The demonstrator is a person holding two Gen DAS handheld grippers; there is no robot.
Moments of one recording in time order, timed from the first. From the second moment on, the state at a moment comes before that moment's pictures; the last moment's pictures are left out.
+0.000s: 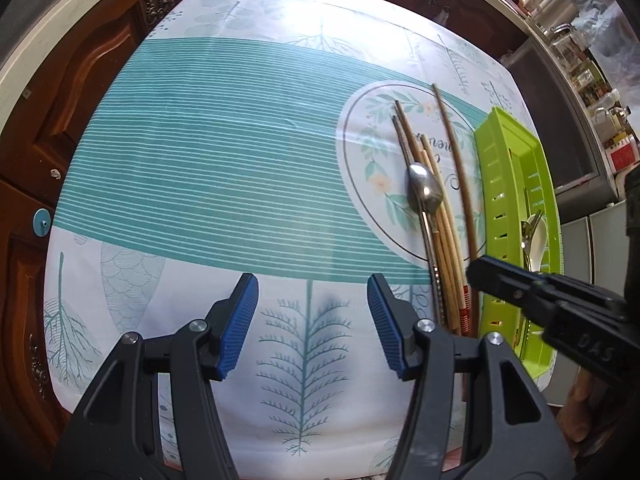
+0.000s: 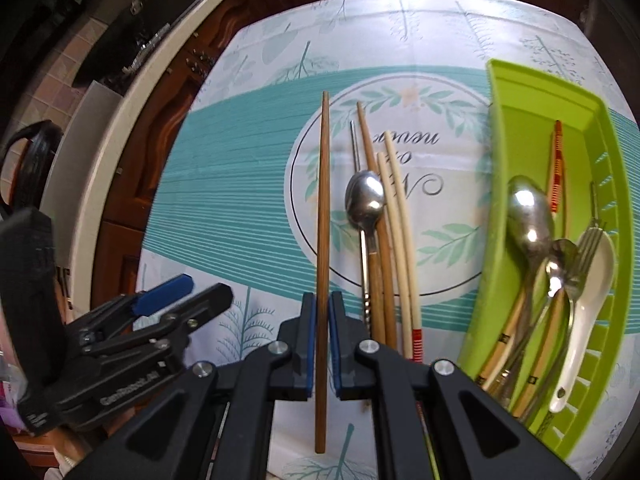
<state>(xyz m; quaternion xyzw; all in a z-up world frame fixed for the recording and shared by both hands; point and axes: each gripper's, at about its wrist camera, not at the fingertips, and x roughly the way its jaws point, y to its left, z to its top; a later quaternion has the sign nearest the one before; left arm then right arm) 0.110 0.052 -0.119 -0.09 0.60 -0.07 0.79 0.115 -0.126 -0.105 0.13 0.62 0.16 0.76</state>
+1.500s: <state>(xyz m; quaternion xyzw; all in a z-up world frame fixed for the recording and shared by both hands) 0.159 -0.098 -0.152 0.03 0.65 -0.06 0.75 0.075 -0.252 -0.090 0.22 0.57 0.08 0.79</state>
